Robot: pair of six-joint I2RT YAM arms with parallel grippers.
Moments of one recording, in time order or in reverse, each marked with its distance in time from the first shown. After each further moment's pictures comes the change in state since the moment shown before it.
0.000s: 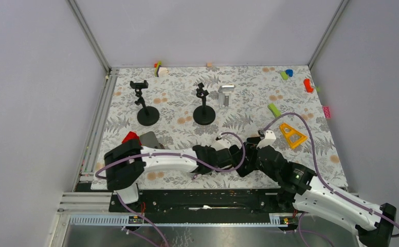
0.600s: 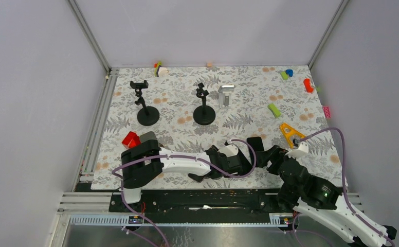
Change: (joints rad) left arm -0.076 0.187 0.129 -0.092 -0.143 0.034; right arm -0.002 -0.438 0.000 -0.384 0.309 0.163
